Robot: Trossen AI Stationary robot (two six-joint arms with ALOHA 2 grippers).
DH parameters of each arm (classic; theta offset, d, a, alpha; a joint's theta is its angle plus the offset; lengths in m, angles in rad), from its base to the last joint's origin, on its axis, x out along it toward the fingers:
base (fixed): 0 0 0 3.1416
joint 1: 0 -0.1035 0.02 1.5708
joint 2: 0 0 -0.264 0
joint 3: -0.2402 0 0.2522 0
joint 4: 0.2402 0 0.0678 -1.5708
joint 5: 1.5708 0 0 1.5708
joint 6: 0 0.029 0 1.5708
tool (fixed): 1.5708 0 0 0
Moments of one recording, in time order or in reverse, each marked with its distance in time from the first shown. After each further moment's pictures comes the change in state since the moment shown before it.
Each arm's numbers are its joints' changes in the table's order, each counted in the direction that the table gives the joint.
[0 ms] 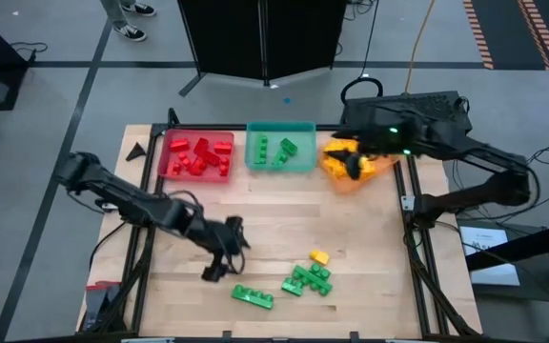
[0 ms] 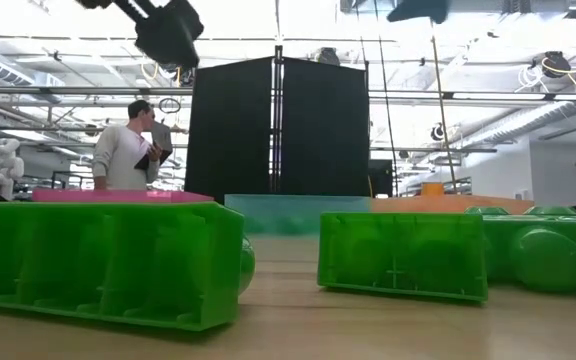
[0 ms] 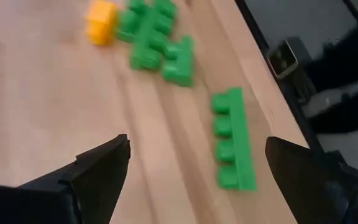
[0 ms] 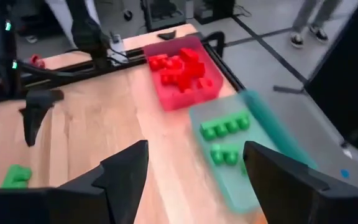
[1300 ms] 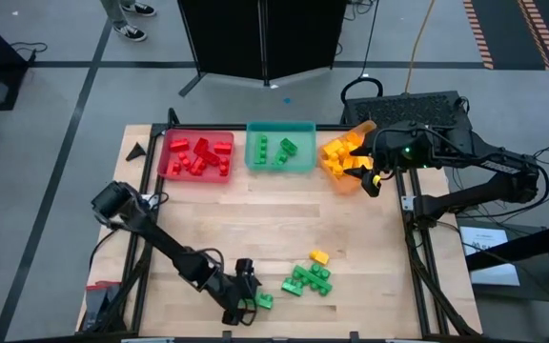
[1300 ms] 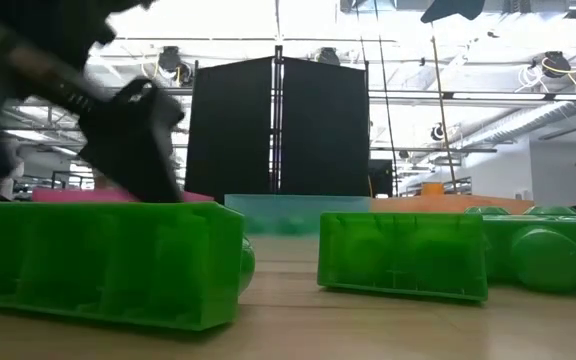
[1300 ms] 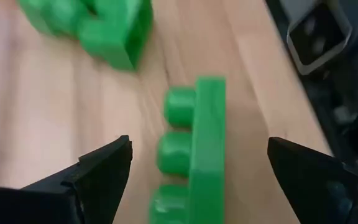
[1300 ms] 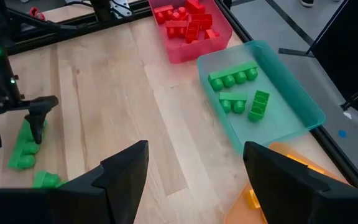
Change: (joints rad) left arm 0.263 0.464 0.000 -0.452 -0.262 -0.269; right arm -0.153 -0.078 0.002 0.243 0.092 0.105
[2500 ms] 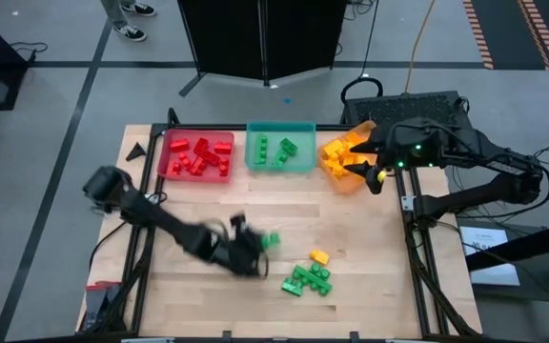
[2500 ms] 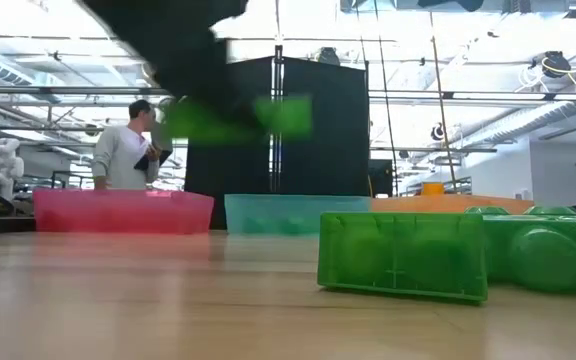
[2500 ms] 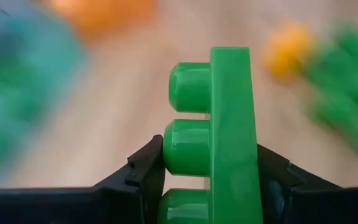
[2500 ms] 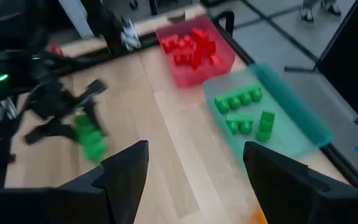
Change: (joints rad) left arm -0.196 -0.165 -0.004 0.235 -0.446 -0.004; right arm 0.000 -0.039 0.000 -0.077 -0.007 0.037
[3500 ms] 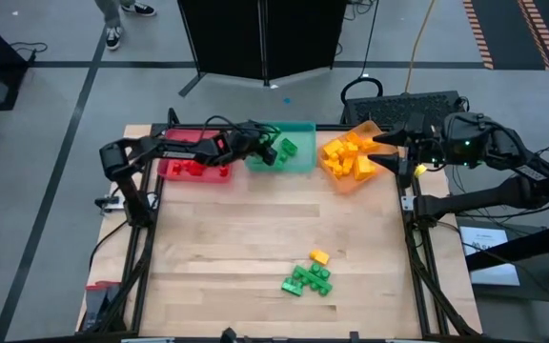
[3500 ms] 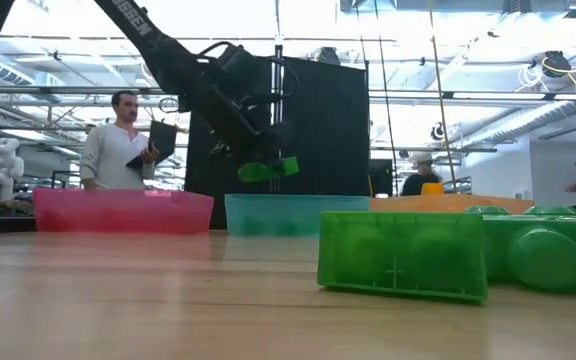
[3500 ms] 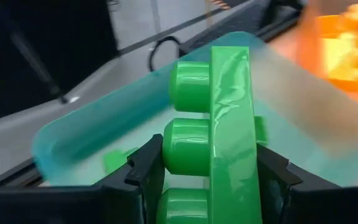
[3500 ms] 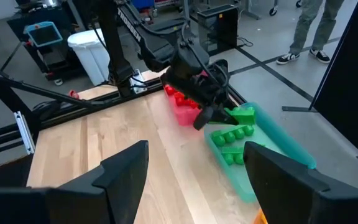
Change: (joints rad) left arm -0.896 0.063 -0.004 -0.363 0.350 0.151; right arm 0.000 -0.172 0.000 -0.027 0.029 -0.011
